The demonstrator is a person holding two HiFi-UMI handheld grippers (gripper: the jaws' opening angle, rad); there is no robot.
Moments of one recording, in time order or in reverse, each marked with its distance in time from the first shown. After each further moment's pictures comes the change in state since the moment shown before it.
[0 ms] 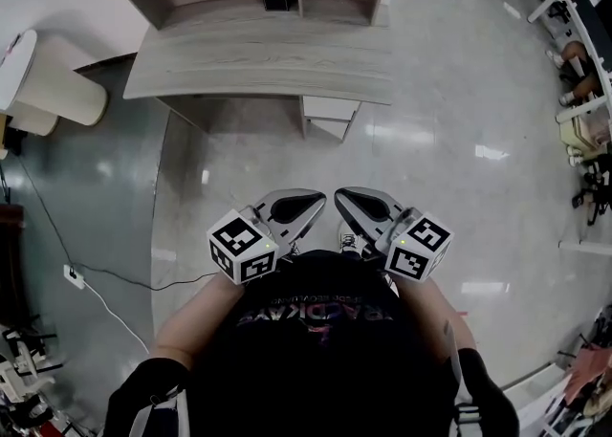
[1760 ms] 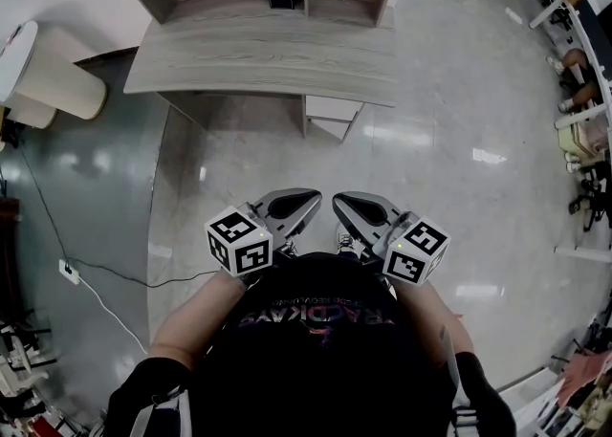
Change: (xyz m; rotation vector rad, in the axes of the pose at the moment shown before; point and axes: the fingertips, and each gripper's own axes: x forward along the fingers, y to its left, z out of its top) left arm -0.006 0.020 -0.013 -0.181 -0.038 0.018; right arm 0.006 0.004 -0.012 -0.002 0.044 0.000
